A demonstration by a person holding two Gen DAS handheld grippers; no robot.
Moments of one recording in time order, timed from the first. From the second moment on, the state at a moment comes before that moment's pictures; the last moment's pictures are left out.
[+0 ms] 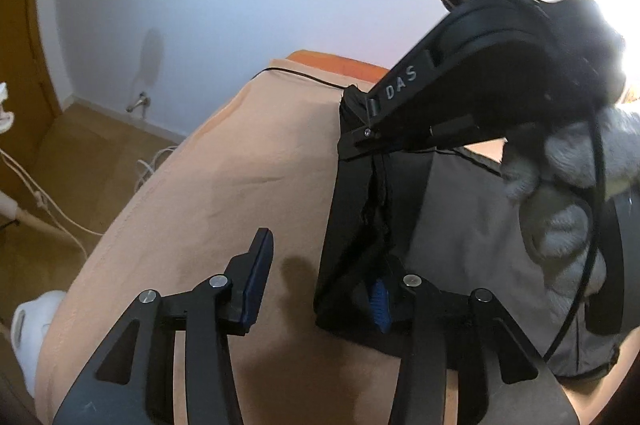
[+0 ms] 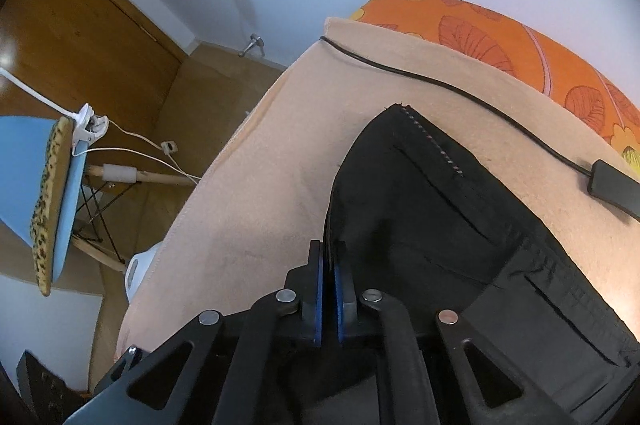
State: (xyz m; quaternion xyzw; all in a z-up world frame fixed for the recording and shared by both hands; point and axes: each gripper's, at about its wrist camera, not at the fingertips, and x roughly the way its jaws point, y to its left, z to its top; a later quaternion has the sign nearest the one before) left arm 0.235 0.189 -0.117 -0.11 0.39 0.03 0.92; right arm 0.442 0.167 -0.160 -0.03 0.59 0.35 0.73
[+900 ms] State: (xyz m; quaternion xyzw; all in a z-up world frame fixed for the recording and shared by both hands) left arm 0.194 0.059 -0.041 -0.11 0.36 -0.12 0.92; right arm 0.415 0.004 -0.057 -0.01 0.50 0.33 0.80
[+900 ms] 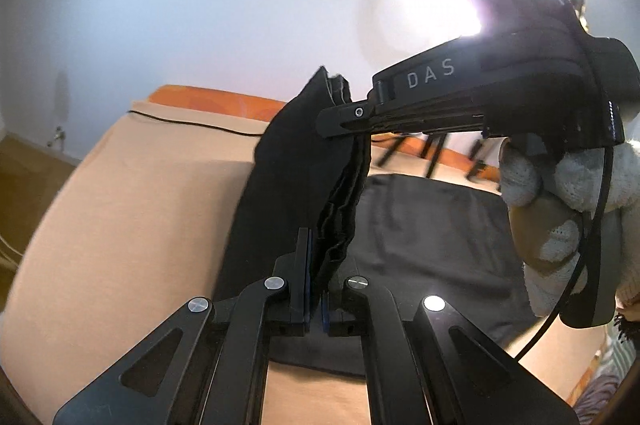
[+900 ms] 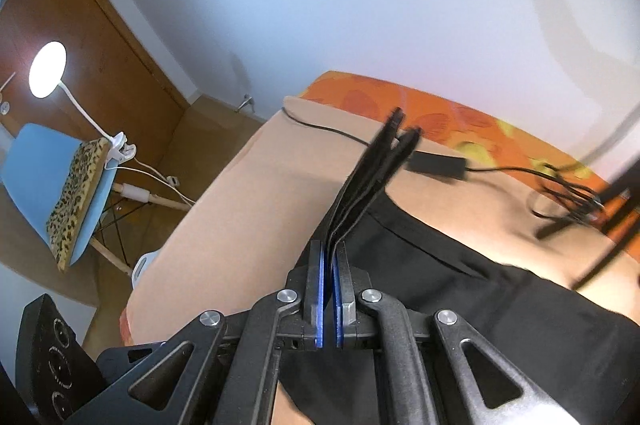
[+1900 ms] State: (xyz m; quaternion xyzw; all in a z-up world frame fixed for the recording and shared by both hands) left arm 0.188 -0.122 -0.059 -0.03 0.40 -0.23 0.89; right arm 0.378 -0.215 -0.076 0.02 0.50 0.24 0.83
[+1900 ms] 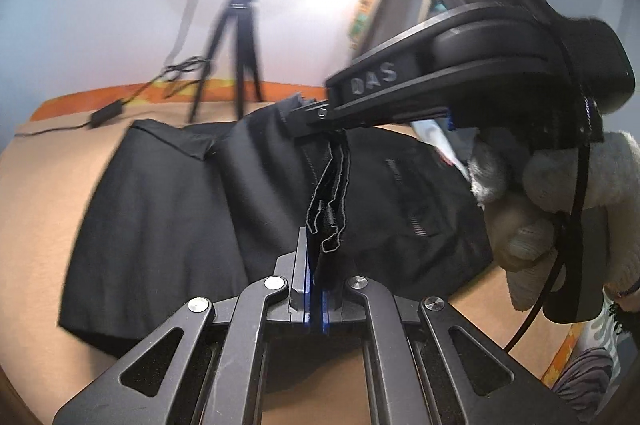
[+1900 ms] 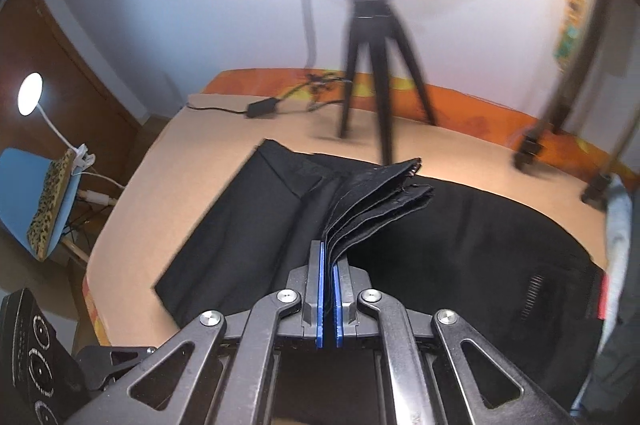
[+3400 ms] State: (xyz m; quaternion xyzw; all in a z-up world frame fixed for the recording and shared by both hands) left arm 0.219 -0.050 -0.122 -0.01 0.48 -0.15 0.87; right arm 0.352 -0.373 -0.136 0.02 0.49 0.17 0.85
